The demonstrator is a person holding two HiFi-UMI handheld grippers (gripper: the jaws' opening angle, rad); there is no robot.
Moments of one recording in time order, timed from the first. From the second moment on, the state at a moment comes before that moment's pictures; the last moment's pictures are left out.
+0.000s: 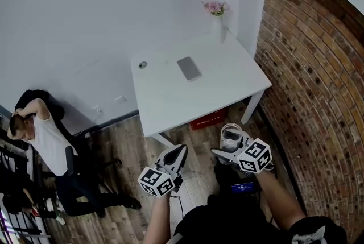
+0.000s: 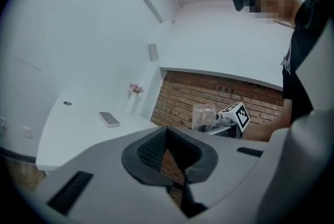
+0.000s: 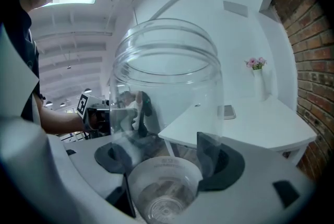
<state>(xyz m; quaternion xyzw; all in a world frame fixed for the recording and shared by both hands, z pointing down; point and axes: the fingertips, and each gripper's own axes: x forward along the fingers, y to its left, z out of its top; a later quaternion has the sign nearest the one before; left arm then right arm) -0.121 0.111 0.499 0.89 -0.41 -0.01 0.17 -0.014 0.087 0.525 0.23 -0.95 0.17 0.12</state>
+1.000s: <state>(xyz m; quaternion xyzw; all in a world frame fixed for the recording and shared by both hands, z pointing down) -0.148 -0.202 0.500 0.86 -0.47 -0.01 0.19 -0.065 -0.255 0.526 0.15 -0.96 0.19 0.12</state>
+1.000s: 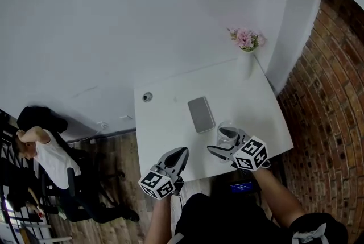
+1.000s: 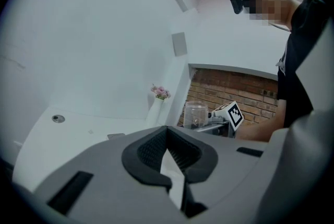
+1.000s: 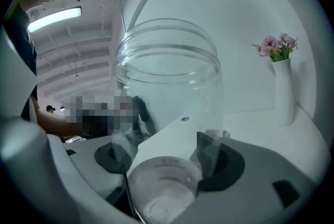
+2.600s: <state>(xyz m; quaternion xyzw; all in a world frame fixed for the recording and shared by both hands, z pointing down) -0.166 -0.227 0.504 0.88 -0.42 -0.01 0.20 -0.107 -0.276 0.516 0.16 -0.97 0.18 0.09</state>
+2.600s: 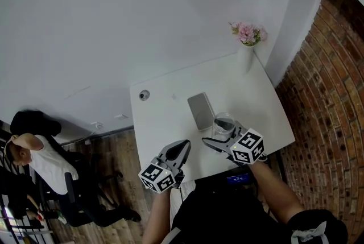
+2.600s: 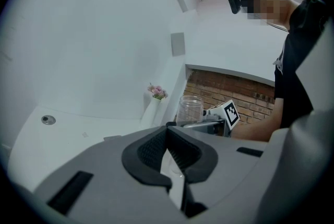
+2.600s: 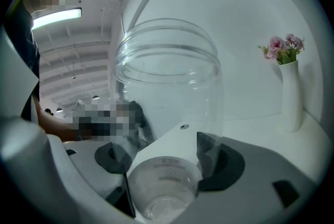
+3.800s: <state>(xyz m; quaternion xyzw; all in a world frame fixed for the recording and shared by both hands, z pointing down) -0.173 -0.244 0.530 0.87 -0.43 0.01 0.23 -0.184 -0.400 0.593 0.16 -0.97 0.16 0.13</state>
